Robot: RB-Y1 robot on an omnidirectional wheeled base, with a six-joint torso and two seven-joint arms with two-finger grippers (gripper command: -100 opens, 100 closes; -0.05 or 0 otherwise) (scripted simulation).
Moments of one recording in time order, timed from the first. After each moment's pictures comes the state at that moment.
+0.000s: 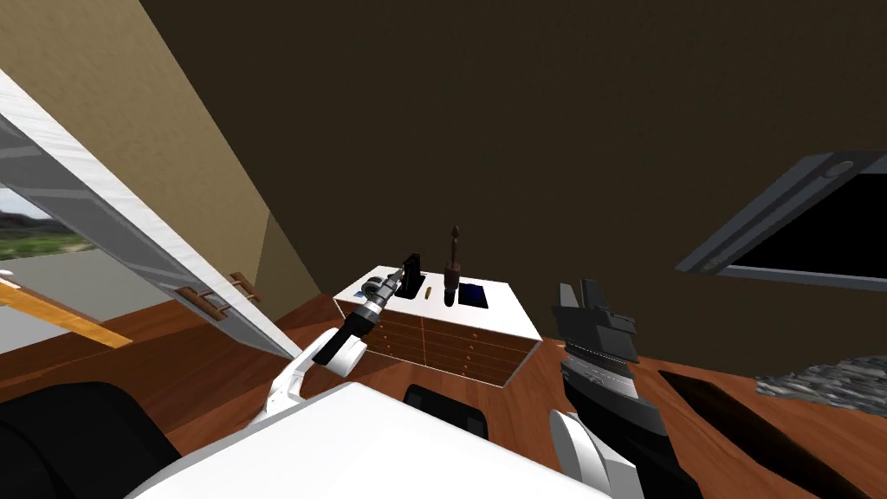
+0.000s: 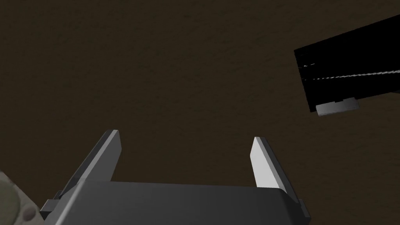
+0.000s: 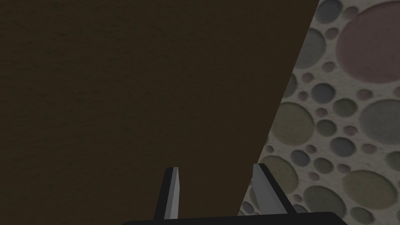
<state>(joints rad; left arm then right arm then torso) 0.42 0.37 0.01 -2.09 -0.02 -0.19 -0.15 0.53 0.03 0.02 -2.39 0.08 -0.42 -0.05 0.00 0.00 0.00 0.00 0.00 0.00</state>
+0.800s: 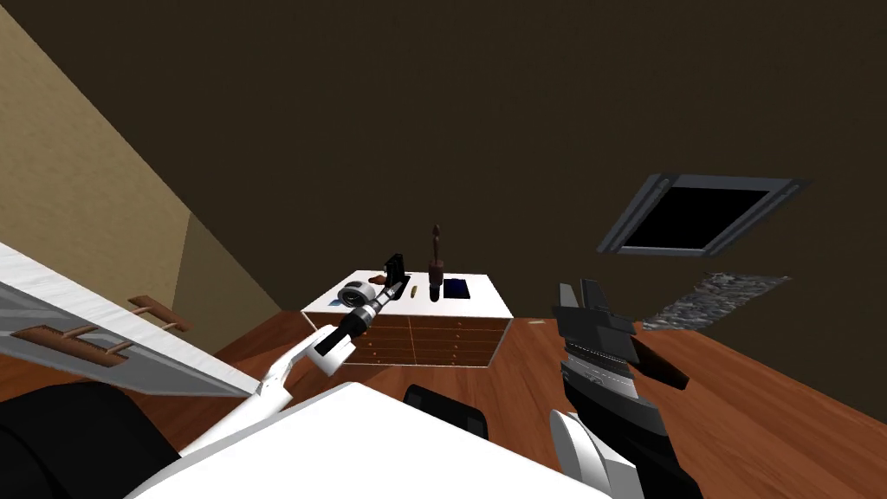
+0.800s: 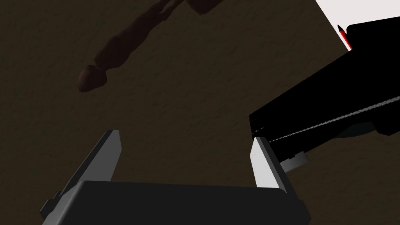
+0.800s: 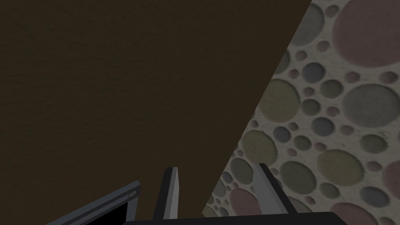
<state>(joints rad) 0.41 0.58 -0.02 -1.94 -0.01 -0.07 -0.20 0.53 0.03 0.02 -2.39 0.08 -0.42 -0.05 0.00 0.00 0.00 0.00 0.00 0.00</state>
